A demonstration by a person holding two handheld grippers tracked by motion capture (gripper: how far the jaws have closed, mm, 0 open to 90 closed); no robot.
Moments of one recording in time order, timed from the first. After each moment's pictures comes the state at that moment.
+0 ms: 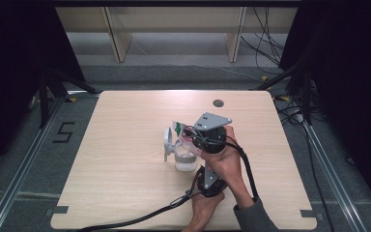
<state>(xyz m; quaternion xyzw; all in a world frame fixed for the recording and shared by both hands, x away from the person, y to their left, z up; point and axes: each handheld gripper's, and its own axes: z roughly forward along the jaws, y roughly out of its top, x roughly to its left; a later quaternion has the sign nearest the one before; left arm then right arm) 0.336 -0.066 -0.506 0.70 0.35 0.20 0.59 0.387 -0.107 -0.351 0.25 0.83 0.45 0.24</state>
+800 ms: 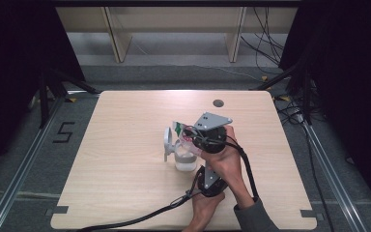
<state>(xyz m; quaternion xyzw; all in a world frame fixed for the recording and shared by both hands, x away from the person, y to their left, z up) 0.335 -0.067 -0.505 0.69 0.35 0.20 0.60 0.387 -0.107 -0.350 0.24 0.83 0.45 0.24</state>
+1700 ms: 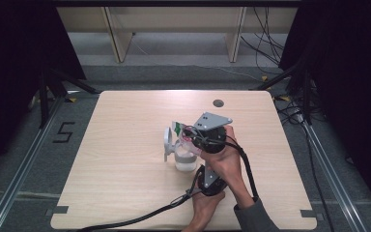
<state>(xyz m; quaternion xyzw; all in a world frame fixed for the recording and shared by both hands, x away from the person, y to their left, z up) 0.338 -0.067 -0.504 0.69 0.36 0.20 0.60 0.386 -0.106 -0.350 0.24 0.83 0.45 0.23</state>
